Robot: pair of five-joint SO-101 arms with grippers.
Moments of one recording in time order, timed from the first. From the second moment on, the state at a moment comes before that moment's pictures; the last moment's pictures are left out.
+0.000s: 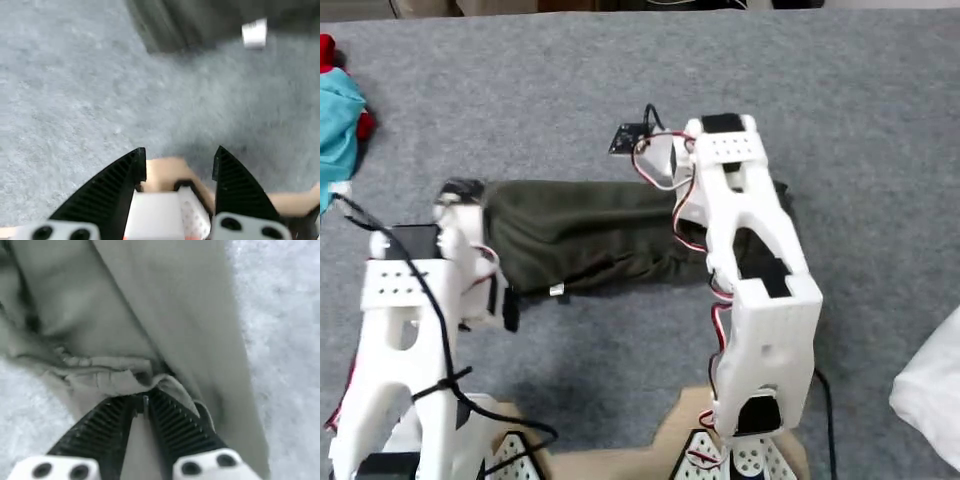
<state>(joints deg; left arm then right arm) -8.9 -35.1 37.5 93.0 -11.3 -9.9 28.4 -15.1 83.0 53.1</state>
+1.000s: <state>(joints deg) -13.5 18.5 5.3 82.9 8.6 2.8 4.9 -9.6 69.5 37.0</state>
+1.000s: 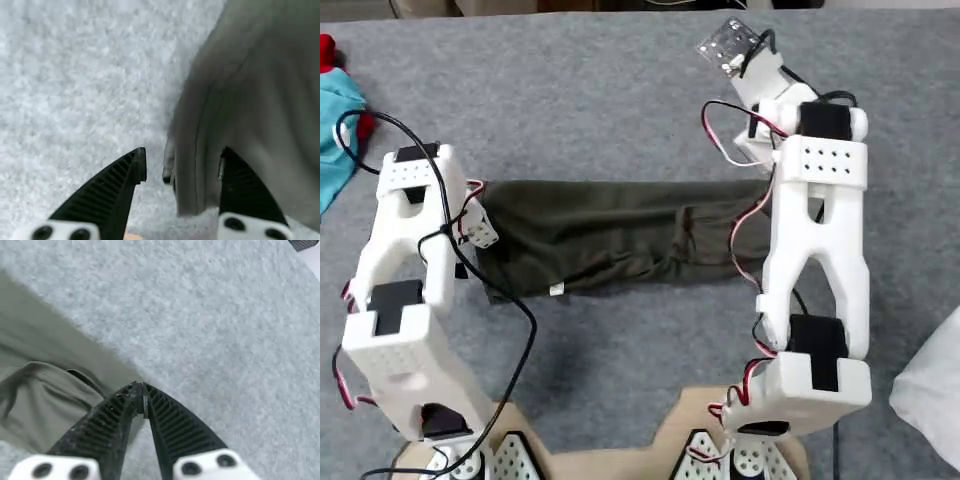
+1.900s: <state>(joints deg) -13.5 29.4 -9.6 84.9 4.4 4.3 4.9 -9.5 68.9 37.6</state>
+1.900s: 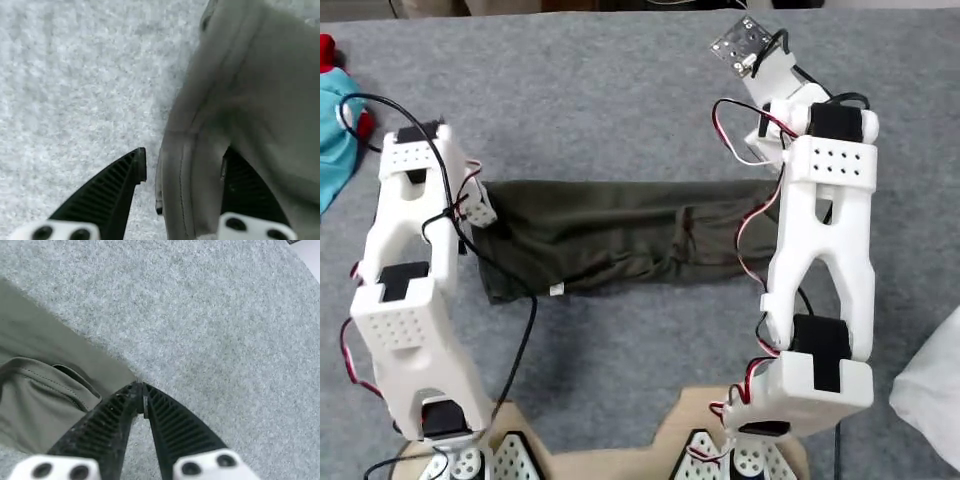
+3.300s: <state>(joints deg) -10.2 38.1 -48.9 100.1 4.4 19.0 4.9 -10.5 64.5 41.8</state>
